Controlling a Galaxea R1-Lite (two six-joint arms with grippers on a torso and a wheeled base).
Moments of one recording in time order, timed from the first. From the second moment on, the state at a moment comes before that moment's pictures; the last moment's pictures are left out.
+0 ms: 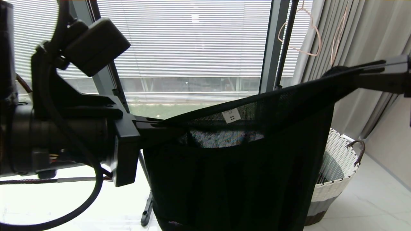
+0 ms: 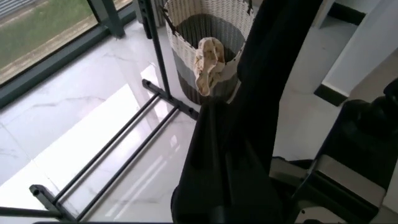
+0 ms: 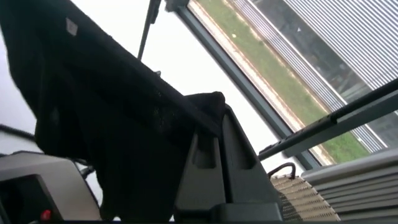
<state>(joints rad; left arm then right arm) -0.74 1.29 -1.13 0.20 -0.19 0.11 0.82 1.28 -1.45 0.39 0.03 -0.38</state>
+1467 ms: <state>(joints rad) -0.14 1.18 -0.88 0.14 0.00 0.24 0.21 1.06 -1.16 0.58 -0.16 -0.34</state>
